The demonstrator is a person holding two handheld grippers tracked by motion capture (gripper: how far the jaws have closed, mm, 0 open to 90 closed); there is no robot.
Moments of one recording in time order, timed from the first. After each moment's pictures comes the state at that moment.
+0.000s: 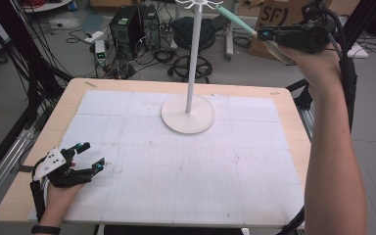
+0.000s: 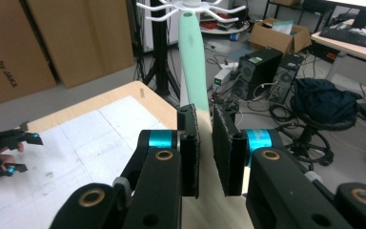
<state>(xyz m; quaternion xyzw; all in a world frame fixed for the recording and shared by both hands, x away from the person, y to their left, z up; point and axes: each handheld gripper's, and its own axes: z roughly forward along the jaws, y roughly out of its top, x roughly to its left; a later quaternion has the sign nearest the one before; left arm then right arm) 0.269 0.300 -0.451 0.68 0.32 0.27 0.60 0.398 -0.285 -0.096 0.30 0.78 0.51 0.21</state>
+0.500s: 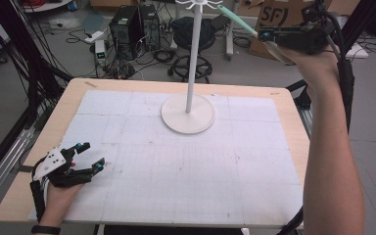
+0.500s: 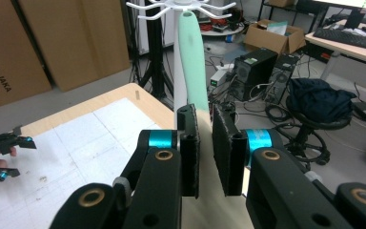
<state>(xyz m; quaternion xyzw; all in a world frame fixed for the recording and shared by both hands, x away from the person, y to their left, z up) 0.269 0.300 -0.451 0.68 0.32 0.27 0.60 0.401 -0.289 -0.101 0.31 0.77 0.52 0.21</state>
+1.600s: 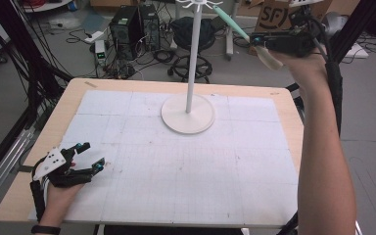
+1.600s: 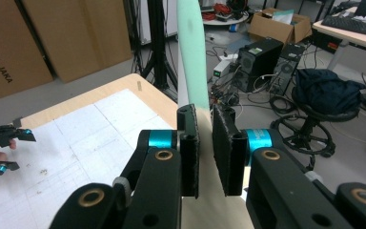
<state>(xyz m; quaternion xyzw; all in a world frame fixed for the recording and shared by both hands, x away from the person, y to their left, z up) 0.269 0.300 -0.451 0.68 0.32 0.27 0.60 0.410 -0.275 -0.112 0.31 0.78 0.50 0.20</state>
